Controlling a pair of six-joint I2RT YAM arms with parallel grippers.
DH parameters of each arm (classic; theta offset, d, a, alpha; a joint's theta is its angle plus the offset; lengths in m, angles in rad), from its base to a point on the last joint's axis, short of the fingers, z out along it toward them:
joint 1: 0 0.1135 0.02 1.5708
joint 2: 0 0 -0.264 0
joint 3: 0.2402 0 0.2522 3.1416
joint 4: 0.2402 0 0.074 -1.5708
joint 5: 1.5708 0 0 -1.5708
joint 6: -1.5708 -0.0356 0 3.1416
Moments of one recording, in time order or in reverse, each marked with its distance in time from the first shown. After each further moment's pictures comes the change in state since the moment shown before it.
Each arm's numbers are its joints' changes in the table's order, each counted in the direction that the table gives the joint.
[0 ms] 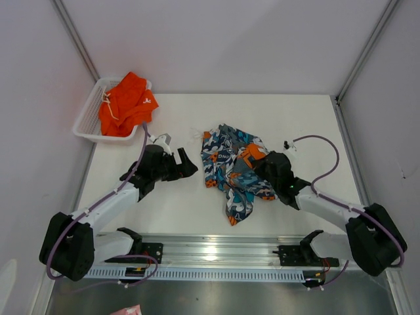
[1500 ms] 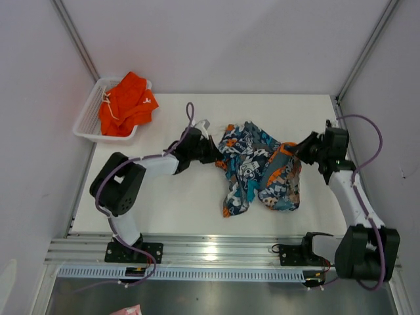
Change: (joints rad) left arm -0.175 -0.638 0.325 -0.349 0.090 0.086; right arm -0.679 0.166 0.219 0.494 -0.662 0.439
